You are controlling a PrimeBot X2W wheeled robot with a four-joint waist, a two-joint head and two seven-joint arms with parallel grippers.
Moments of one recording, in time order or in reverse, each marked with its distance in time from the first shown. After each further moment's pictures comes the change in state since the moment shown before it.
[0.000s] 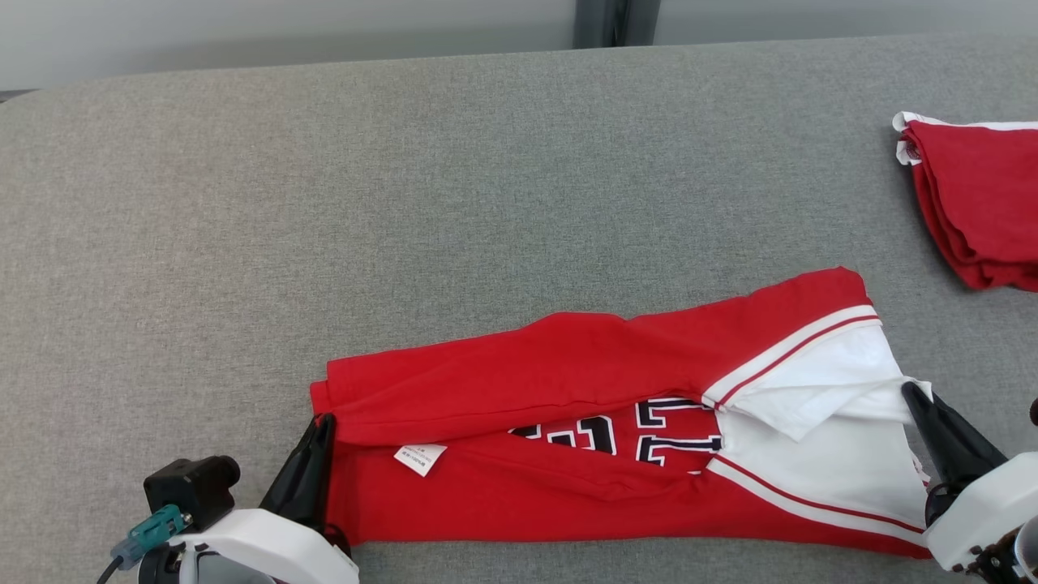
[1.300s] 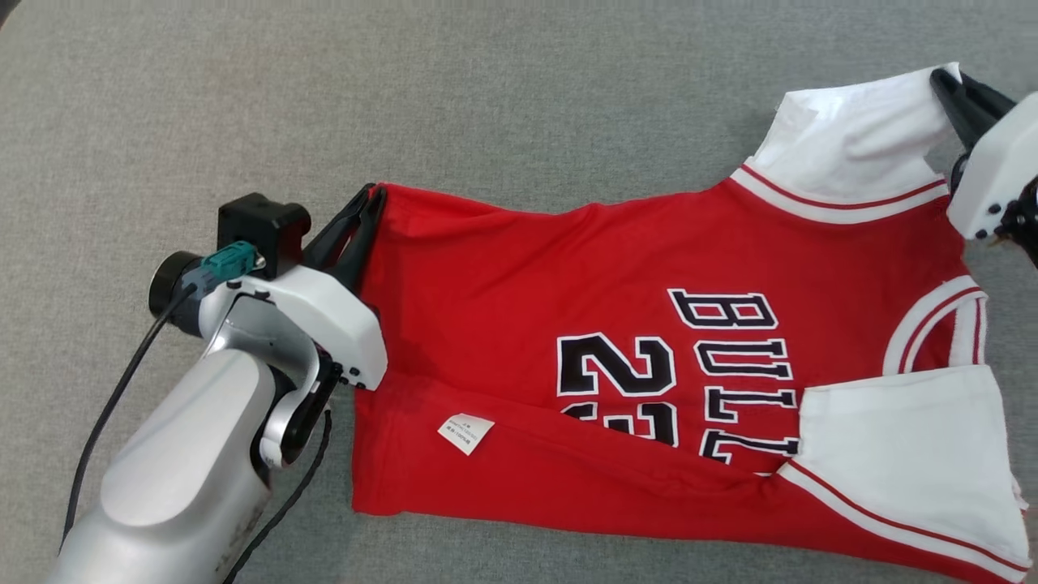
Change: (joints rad) left arm -0.590 -0.050 -0.128 0.313 0.221 -0.164 0.136; right arm -0.910 -0.168 0.409 0.615 0.023 0.000 0.034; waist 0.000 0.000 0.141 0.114
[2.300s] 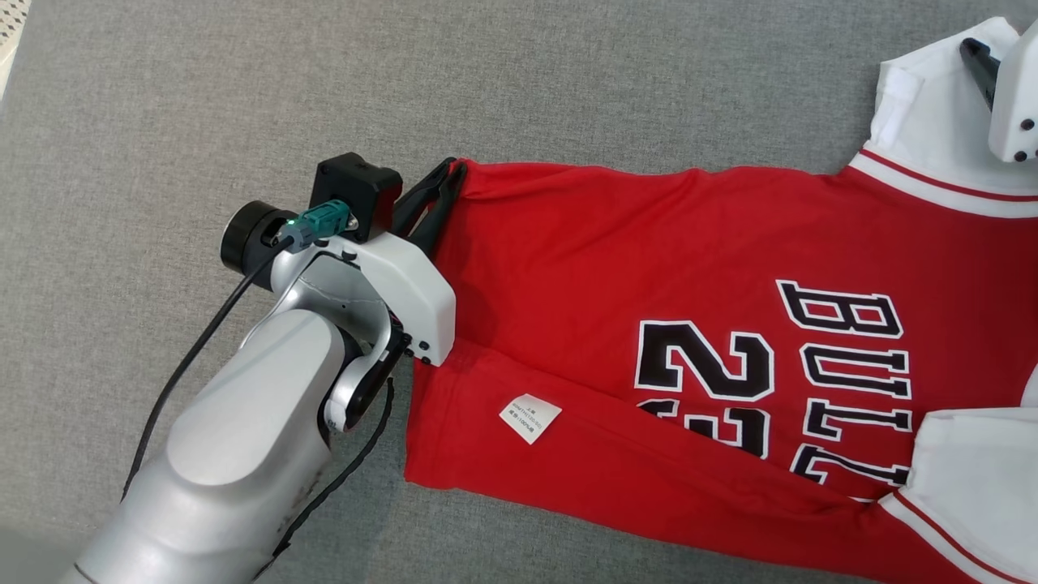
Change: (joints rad) left arm -0.096 -0.086 -0.063 0.028 0.062 -0.023 0.071; right arm -0.182 0.066 -0.116 0.177 -0.276 0.000 0.266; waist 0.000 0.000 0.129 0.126
